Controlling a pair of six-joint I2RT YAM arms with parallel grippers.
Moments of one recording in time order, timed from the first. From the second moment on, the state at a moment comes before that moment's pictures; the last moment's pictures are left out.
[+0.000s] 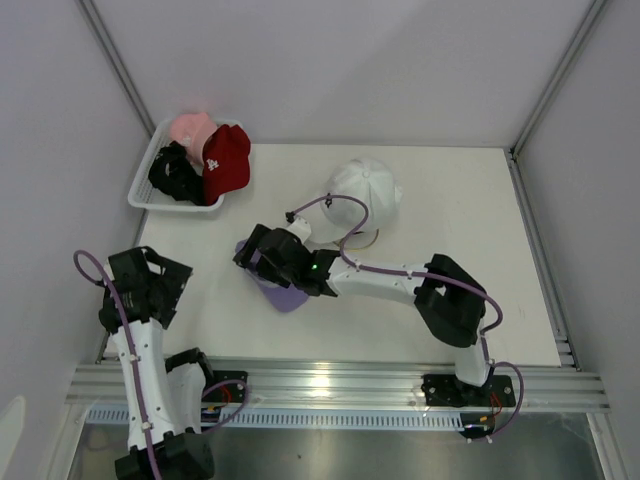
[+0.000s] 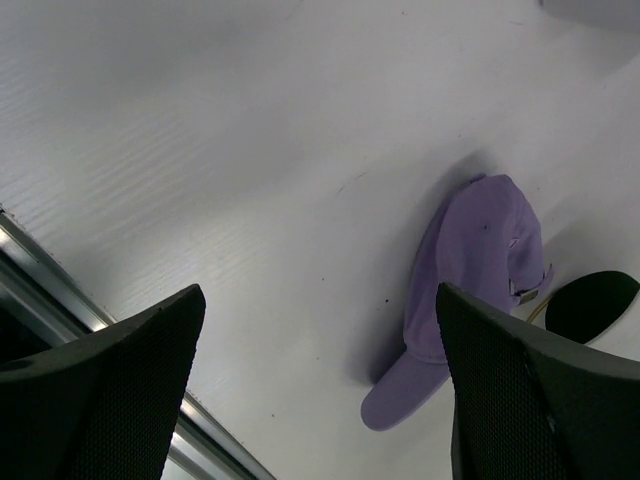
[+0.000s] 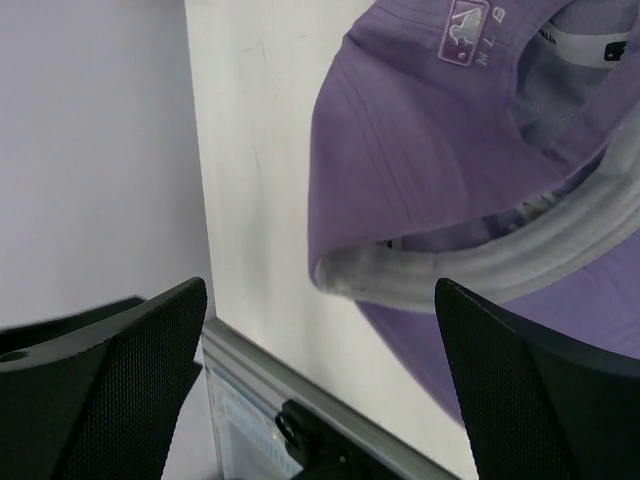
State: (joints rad) left arm 0.38 0.69 0.77 -1.01 -0.01 -0.85; right arm 1.13 1.94 1.47 -0.12 0.27 1.27
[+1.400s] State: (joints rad) left arm 0.64 0.66 0.59 -0.62 0.77 -0.89; right arm 1.01 2.05 1.91 0.27 -0.17 0.67
